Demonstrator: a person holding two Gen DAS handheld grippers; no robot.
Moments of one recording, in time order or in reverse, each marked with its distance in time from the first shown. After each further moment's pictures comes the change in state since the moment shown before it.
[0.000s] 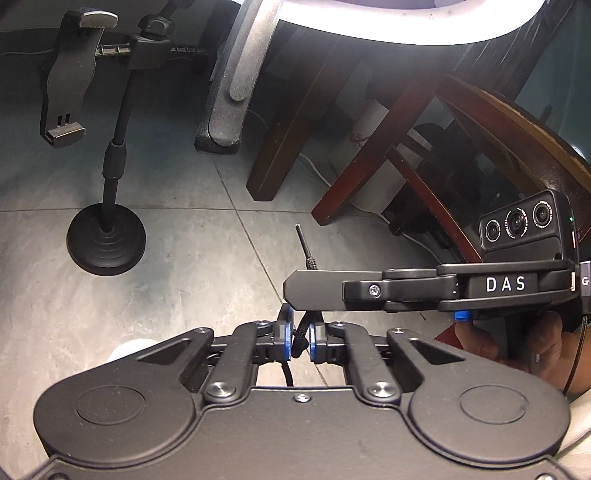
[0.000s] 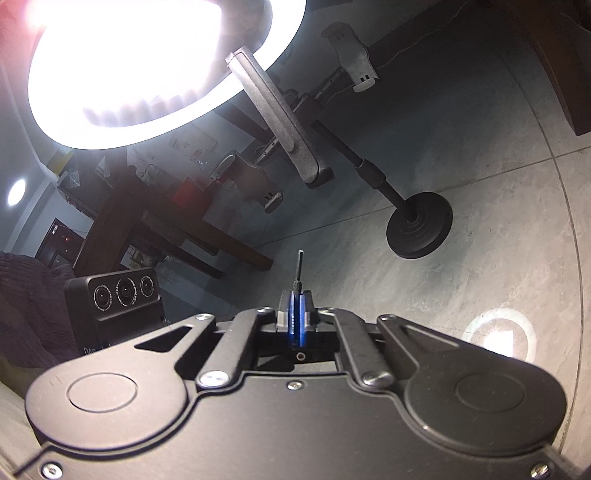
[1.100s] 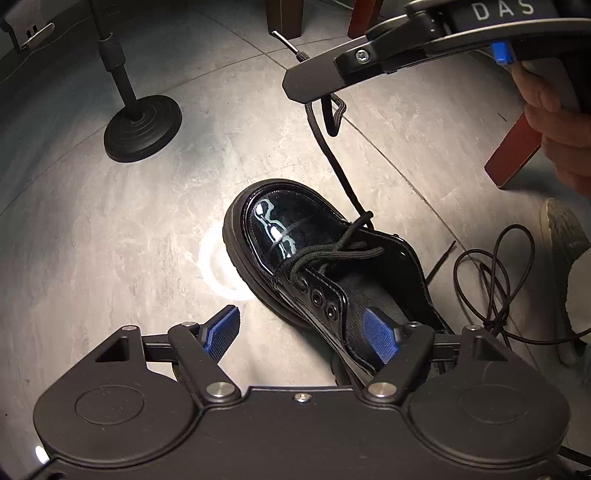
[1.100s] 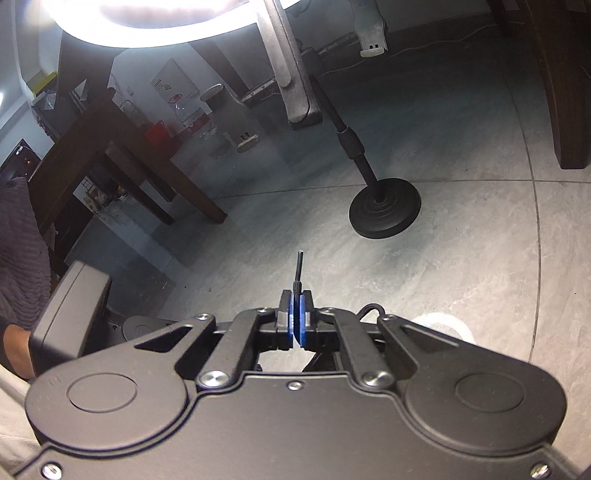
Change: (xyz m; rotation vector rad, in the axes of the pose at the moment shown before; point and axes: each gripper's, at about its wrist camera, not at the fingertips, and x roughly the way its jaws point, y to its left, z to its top) left arm 0.014 -0.017 -0.072 0.298 0.489 0.313; right arm 0.012 0.007 -0.026 -0.226 0.100 -0.181
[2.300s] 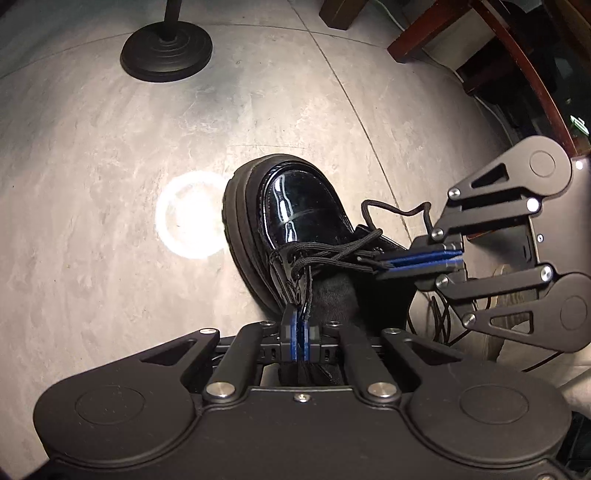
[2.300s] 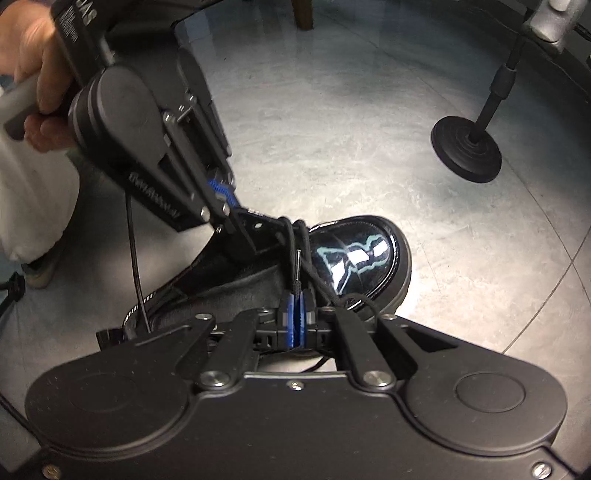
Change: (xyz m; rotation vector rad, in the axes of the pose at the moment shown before) left arm 0.010 0.060 0.007 -0.345 0.059 -0.236; right arm 0.047 0.070 -0.052 -0.745 0.567 -0.091
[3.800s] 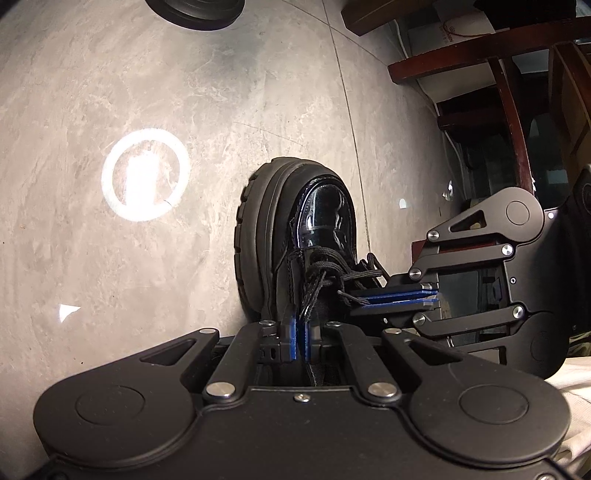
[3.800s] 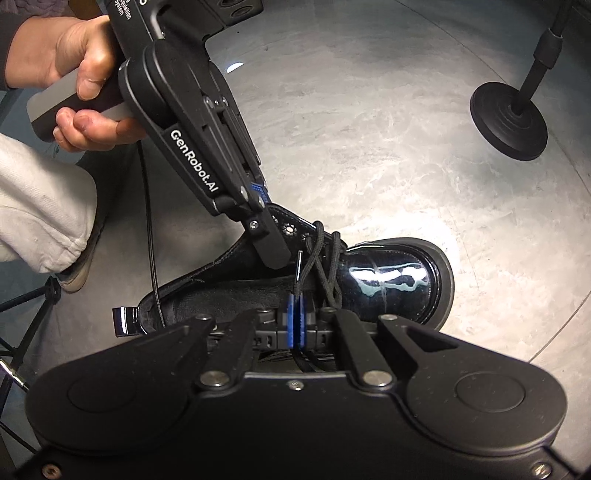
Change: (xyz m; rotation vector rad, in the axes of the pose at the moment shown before) left arm 0.011 0.064 0.016 -0.189 0.060 -0.303; right arm 0.025 -0.023 0.041 0.091 0.122 0.158
